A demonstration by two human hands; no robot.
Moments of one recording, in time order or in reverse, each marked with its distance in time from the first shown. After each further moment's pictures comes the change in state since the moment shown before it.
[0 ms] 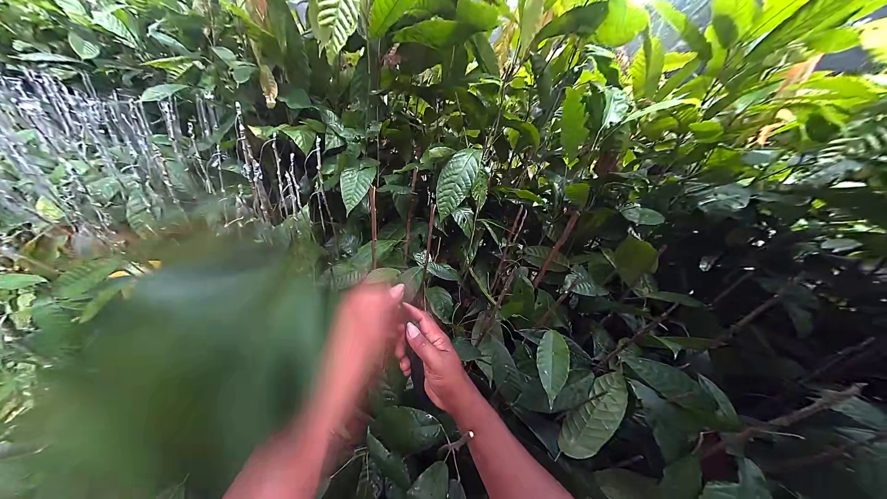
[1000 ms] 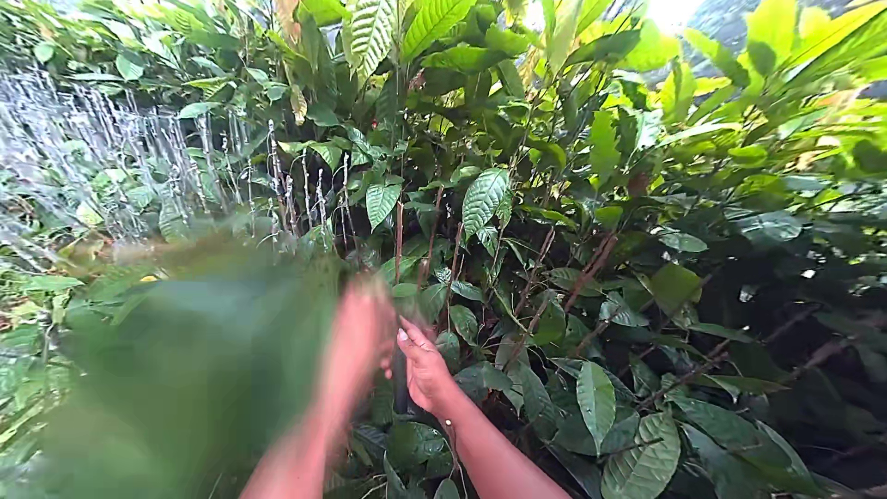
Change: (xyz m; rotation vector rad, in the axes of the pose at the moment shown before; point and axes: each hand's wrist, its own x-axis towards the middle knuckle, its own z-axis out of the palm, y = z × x) left_hand 0.024 -0.027 -0.075 0.140 0.226 -0.040; right_hand 0.057 0.047 0.031 0.211 0.071 0.279
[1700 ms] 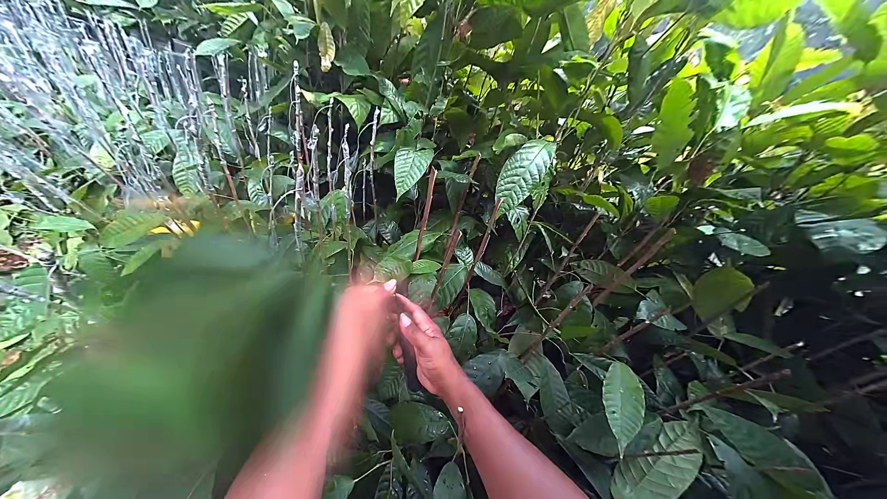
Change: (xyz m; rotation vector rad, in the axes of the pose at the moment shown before) left_hand 0.006 -0.014 -0.010 -0.171 -0.019 -0.035; right_hand 0.015 0.020 -0.004 -0.179 -0.161 -0.068
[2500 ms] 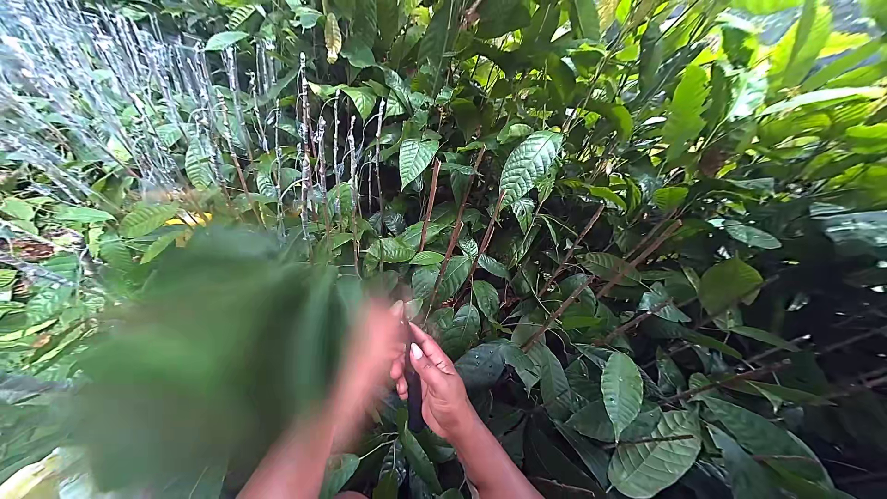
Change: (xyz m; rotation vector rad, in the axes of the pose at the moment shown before) left_hand -0.067 -0.018 0.013 0.022 -0.113 -0.030; right_hand -0.072 0.008 0.023 0.185 0.010 -0.034
